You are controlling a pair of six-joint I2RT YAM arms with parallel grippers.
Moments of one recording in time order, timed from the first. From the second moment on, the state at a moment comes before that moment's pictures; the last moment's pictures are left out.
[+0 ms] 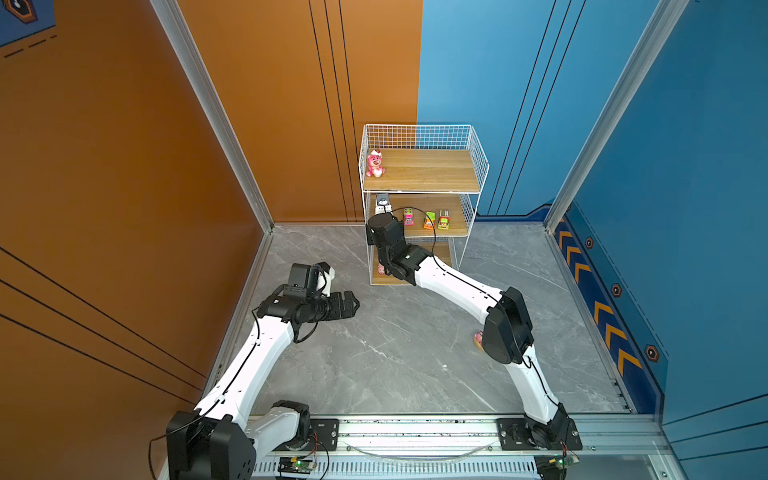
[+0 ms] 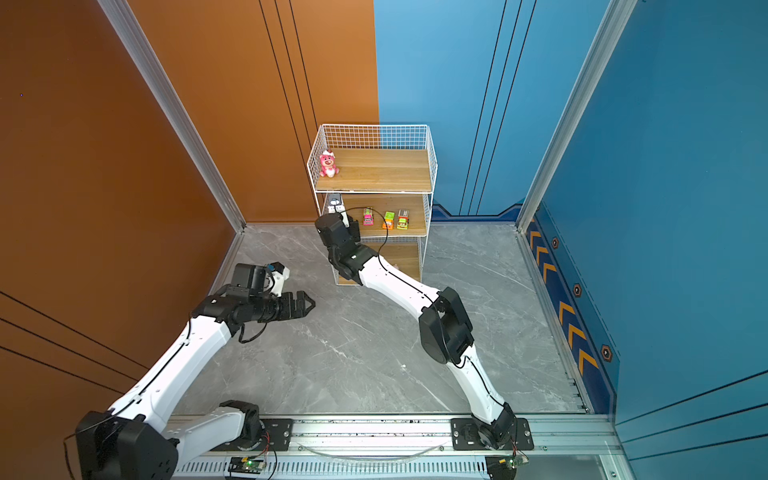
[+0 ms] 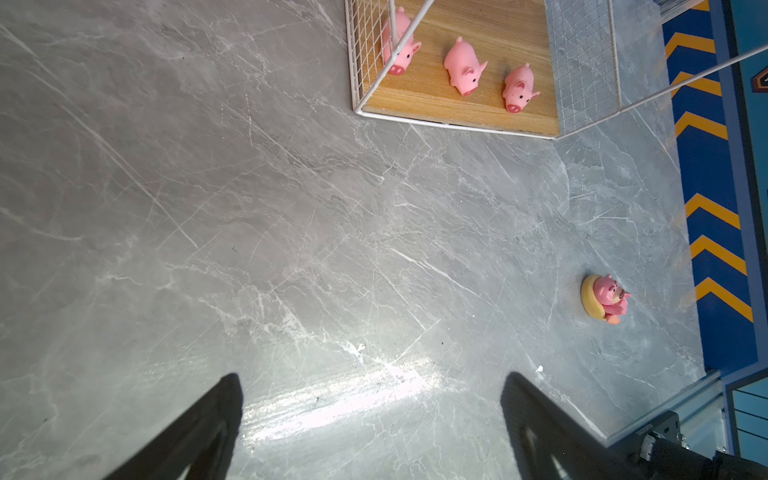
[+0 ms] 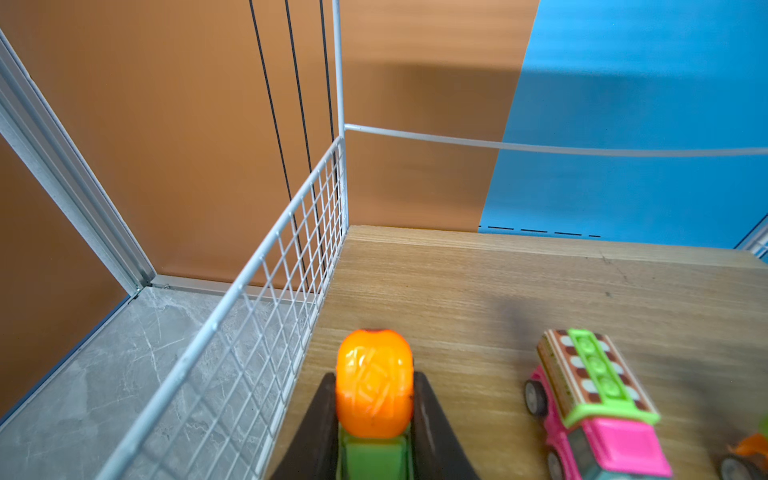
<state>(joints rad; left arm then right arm) -0.16 1.13 0.92 -0.74 0.30 -0.31 0.83 2.24 2.11 -0.09 0.69 0.16</state>
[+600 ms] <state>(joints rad) -0.16 1.13 0.92 -0.74 0.30 -0.31 0.83 2.27 2.10 0.04 0.75 0.10</state>
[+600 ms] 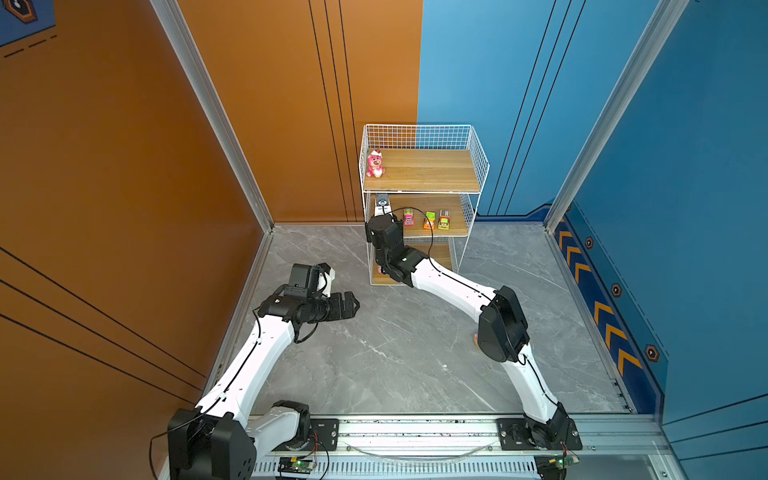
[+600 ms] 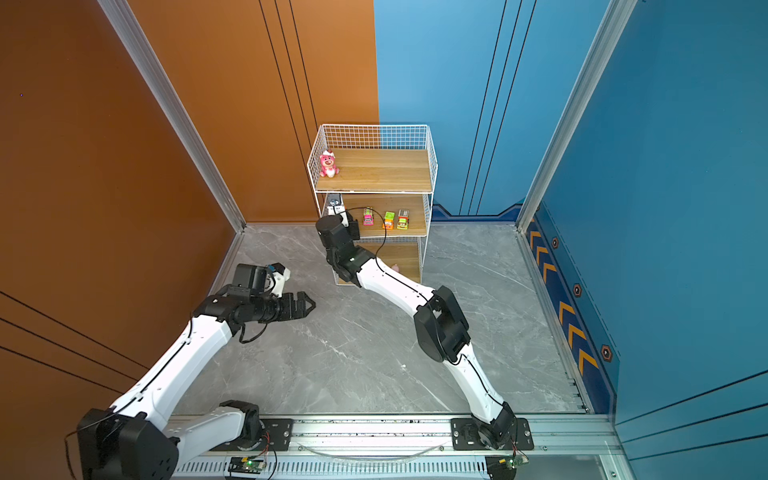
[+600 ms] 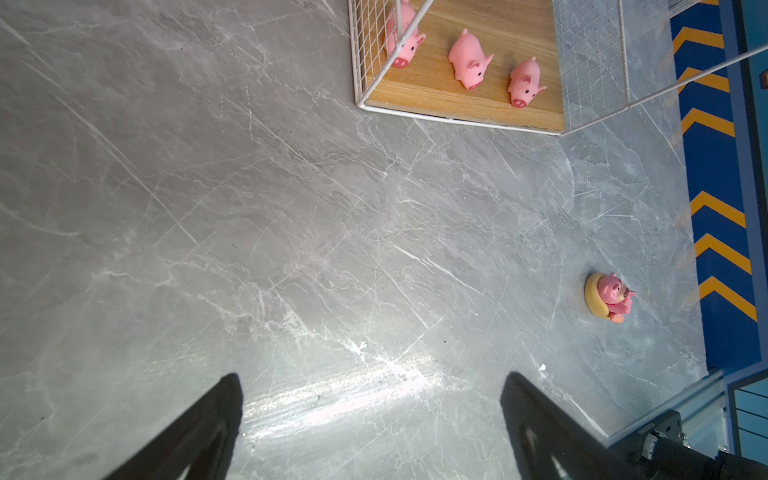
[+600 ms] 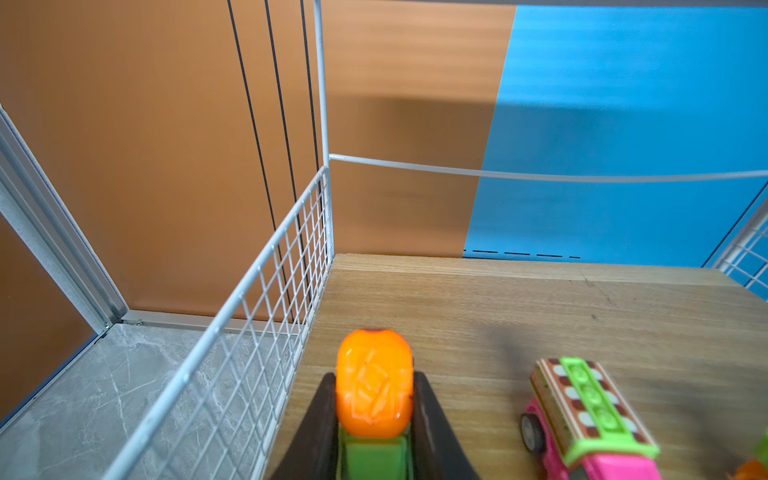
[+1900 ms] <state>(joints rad) -0.16 1.14 0.92 -0.74 0.30 -0.31 0.81 2.19 1.95 0.07 0.72 0.11</state>
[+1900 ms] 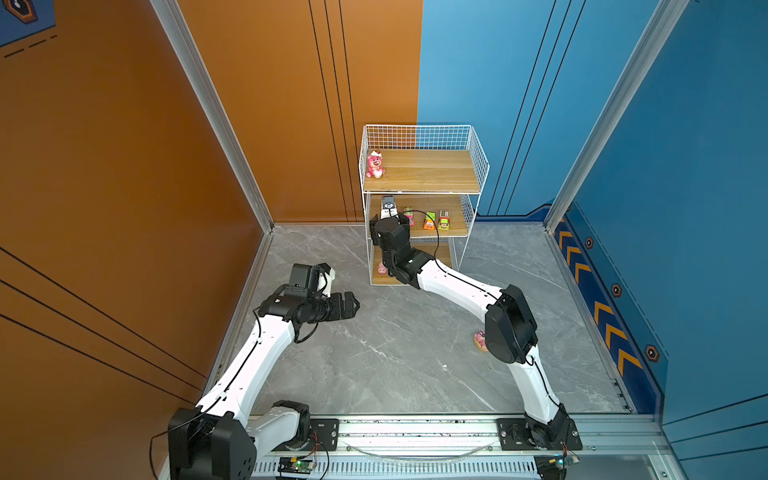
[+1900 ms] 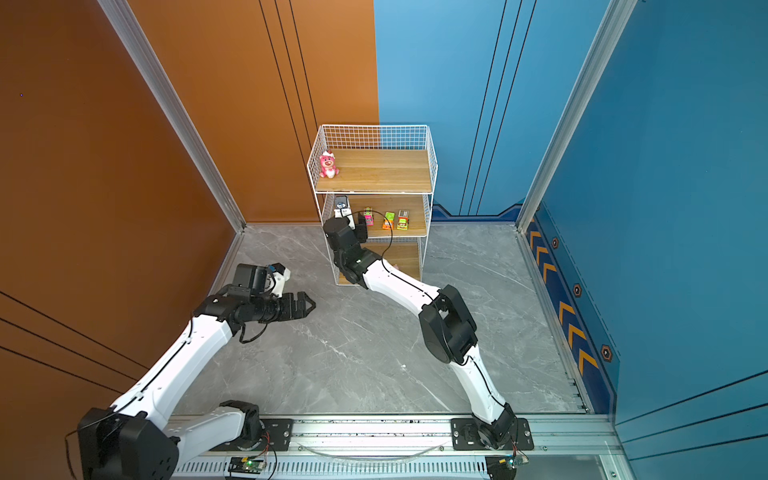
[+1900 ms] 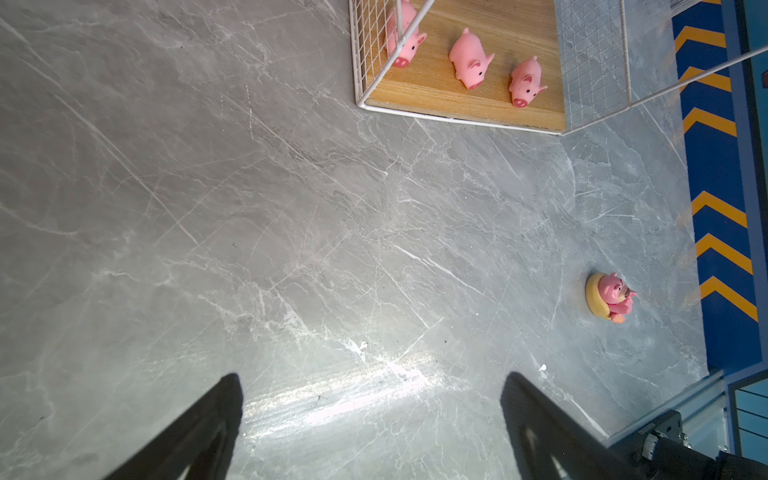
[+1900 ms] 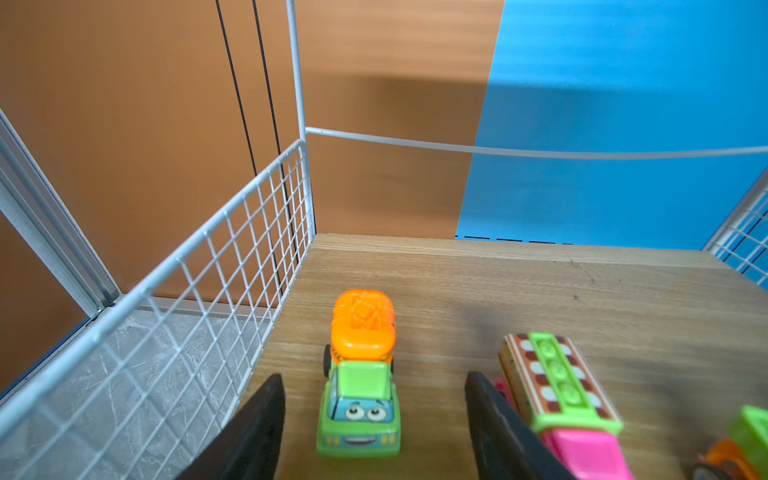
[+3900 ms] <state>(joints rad) -0.28 1.12 0.91 -0.74 0.24 -0.31 0.75 1.23 0.89 -0.56 0.57 0.76</state>
